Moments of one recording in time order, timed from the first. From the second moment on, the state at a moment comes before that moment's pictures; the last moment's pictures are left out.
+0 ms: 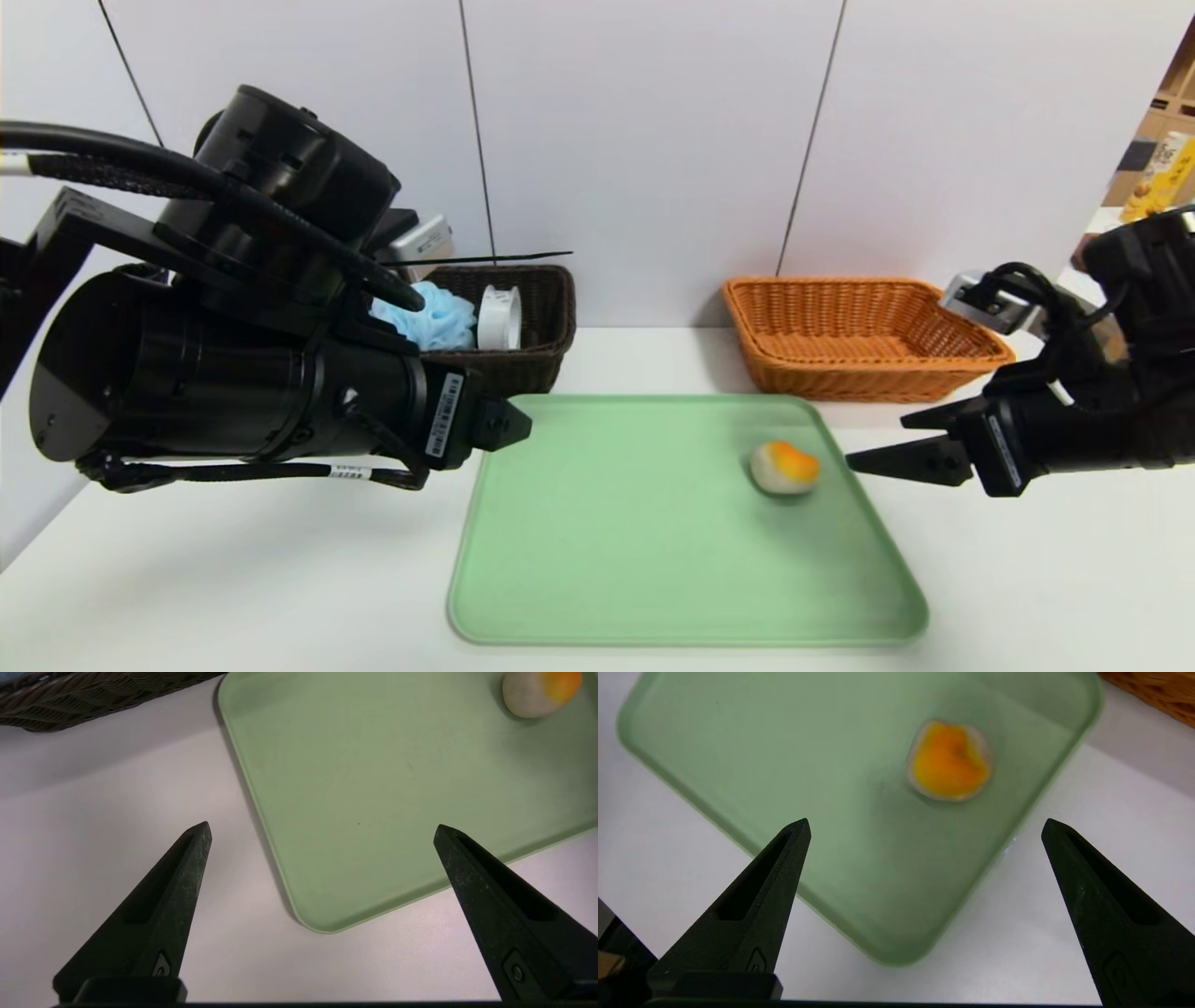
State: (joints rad) left arm -0.74 1.52 -1.30 0.48 0.22 -0.32; right arm 0.19 1.51 -1.01 0.31 0.43 -0.23
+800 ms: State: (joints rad) left arm -0.76 1.52 -1.24 0.45 0.22 -0.30; right arm 0.31 1.80 -1.28 0.47 0.28 -0.34
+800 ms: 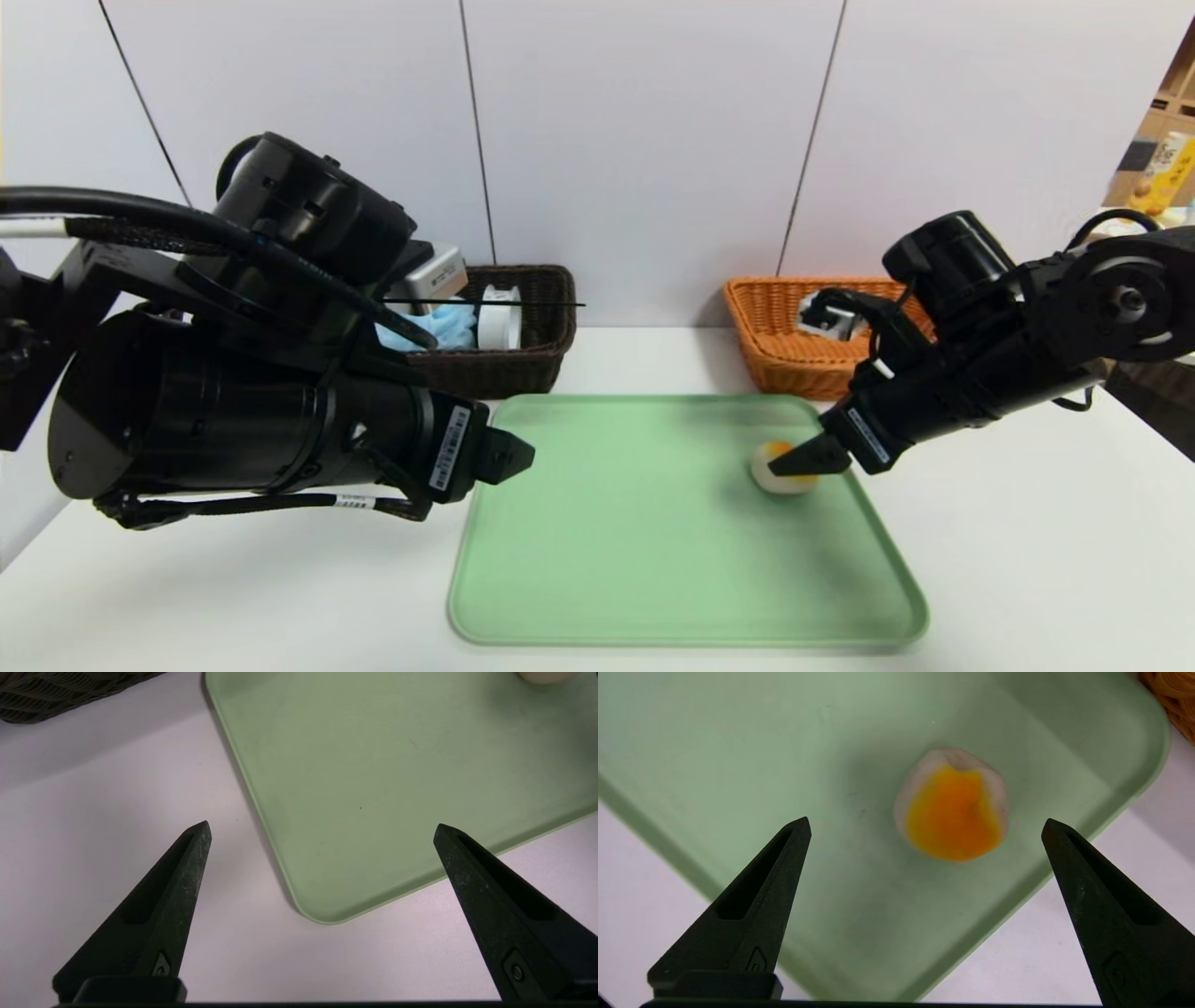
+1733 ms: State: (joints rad) left arm -0.76 1.54 -1.25 0.42 0.22 -0.29; right arm 0.33 1.92 -1.30 0.46 0.27 -0.36
